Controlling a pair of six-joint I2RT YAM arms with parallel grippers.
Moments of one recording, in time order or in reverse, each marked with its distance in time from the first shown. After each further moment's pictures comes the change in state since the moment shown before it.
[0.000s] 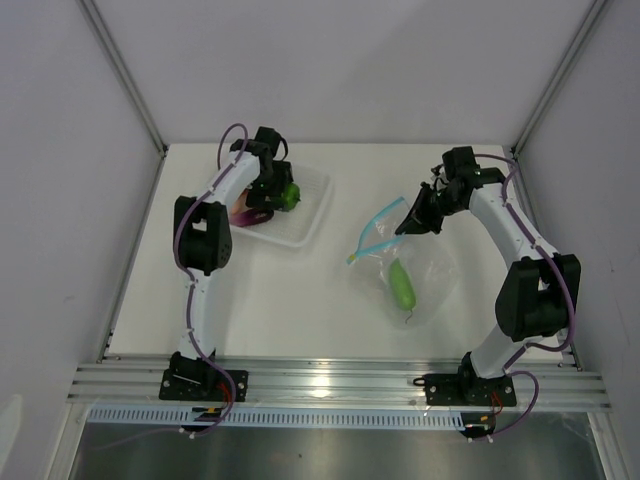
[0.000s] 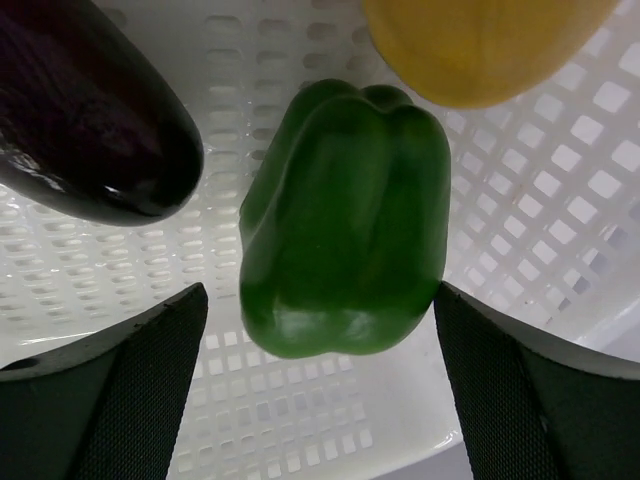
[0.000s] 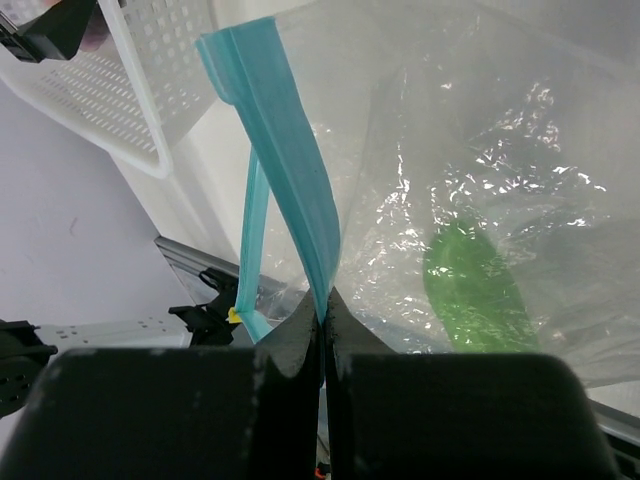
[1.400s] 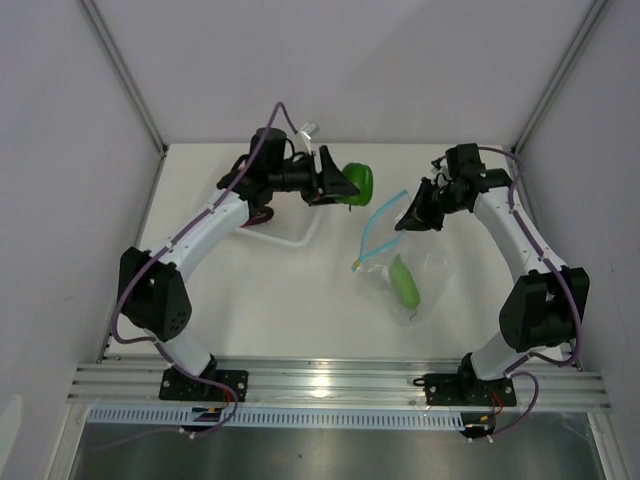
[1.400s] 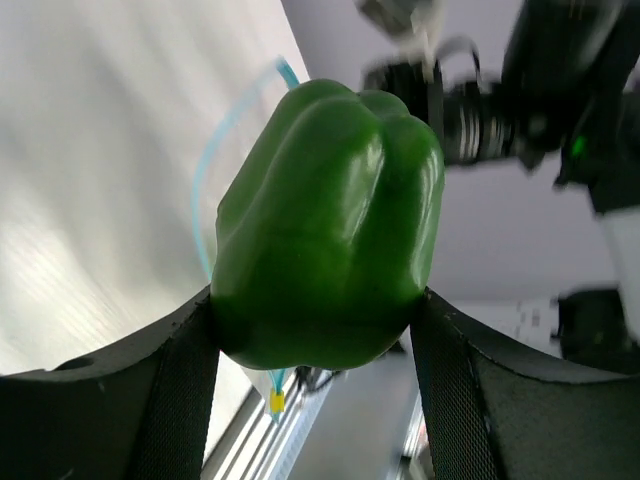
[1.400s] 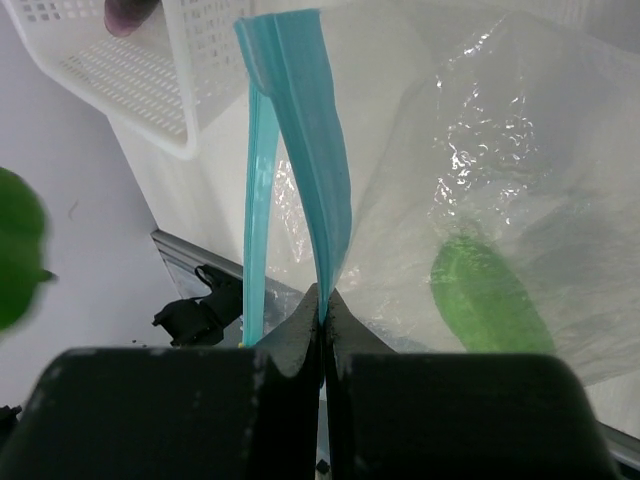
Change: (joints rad) left arm -0.191 -0.658 -0.610 0.800 0.739 0.869; right arm 0.005 -0.063 -0.001 0.021 -0.007 -0.035
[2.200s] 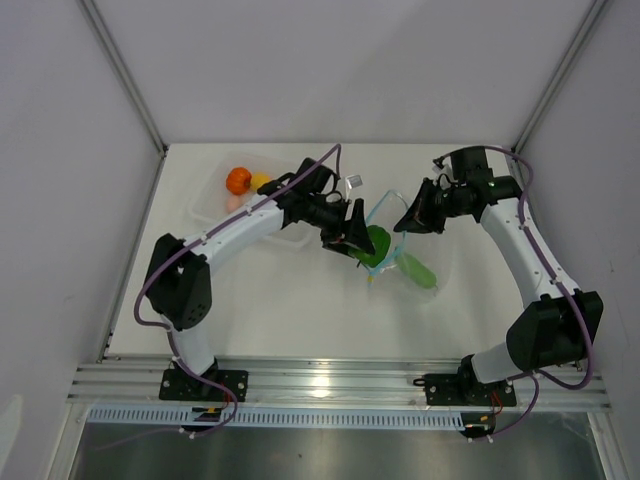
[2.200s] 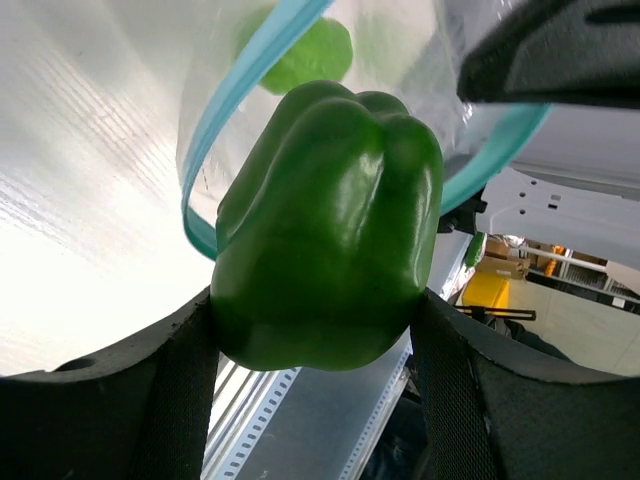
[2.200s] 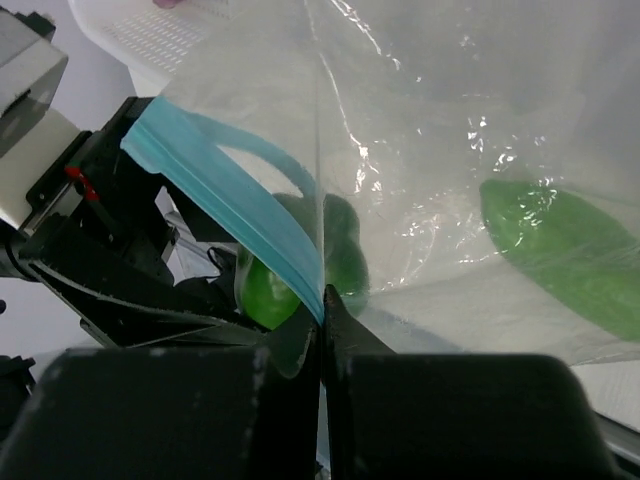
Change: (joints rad) left arm -0.203 0.128 0.030 -0.389 0.062 0.282; right arm 0.030 -0.123 -0.034 0.005 -0.023 0.010
